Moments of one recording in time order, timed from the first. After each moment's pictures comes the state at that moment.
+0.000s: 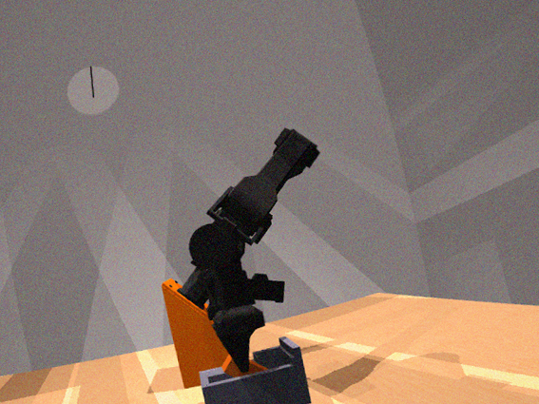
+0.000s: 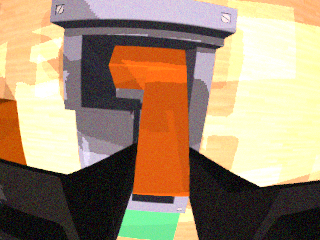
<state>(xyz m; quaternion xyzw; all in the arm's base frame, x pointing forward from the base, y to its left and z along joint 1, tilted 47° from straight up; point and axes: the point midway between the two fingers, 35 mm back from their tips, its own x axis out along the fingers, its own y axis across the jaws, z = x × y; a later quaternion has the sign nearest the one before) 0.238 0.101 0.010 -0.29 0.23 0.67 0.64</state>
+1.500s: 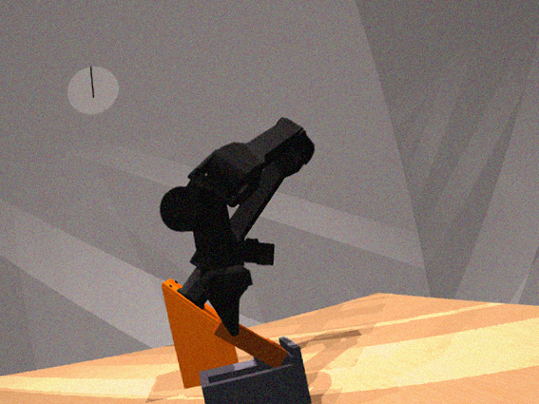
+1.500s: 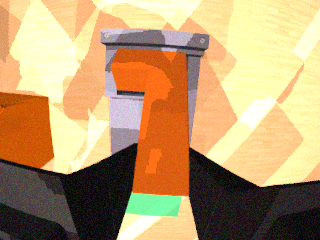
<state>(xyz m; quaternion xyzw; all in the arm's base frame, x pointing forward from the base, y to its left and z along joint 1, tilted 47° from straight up) 0.234 0.059 0.046 -0.28 0.24 0.68 0.64</state>
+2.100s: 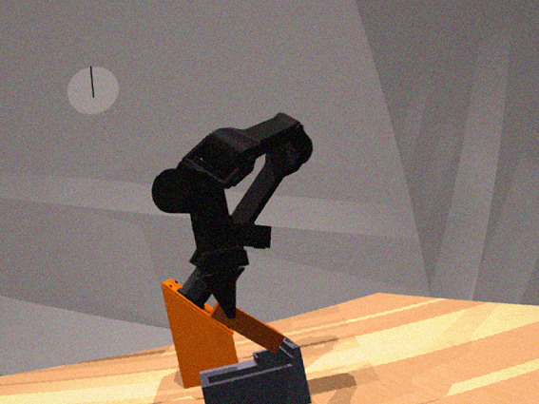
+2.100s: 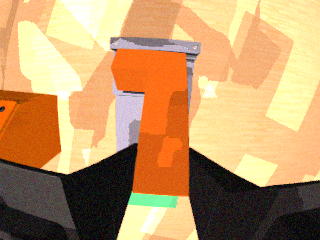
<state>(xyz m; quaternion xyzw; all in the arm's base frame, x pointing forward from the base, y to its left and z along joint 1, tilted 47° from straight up) 0.235 0.040 0.064 -0.28 0.23 0.68 0.64</state>
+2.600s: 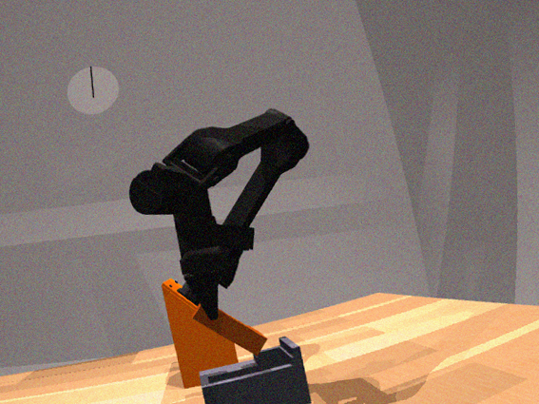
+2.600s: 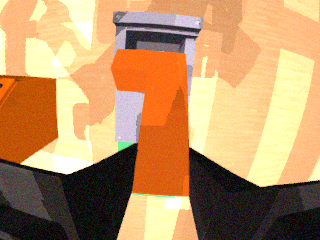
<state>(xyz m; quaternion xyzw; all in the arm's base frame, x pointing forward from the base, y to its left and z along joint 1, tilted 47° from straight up) 0.238 0.020 0.047 -0.29 0.23 0.67 0.64</state>
